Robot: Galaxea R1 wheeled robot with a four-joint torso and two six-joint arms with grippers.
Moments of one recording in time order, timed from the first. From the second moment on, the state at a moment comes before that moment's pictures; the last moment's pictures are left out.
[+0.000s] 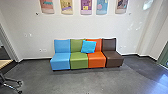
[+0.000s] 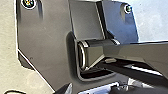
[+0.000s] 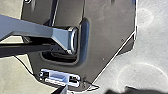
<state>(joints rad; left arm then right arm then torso) 1.55 3.05 -2.66 0.04 -0.03 0.02 -1.62 2.93 -2.62 -0.20 0.02 0.09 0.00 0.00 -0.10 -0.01</state>
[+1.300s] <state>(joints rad) 1.55 3.04 -2.66 0.03 -0.03 0.02 -1.62 2.92 -2.62 -0.21 0.02 0.09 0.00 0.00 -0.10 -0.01</state>
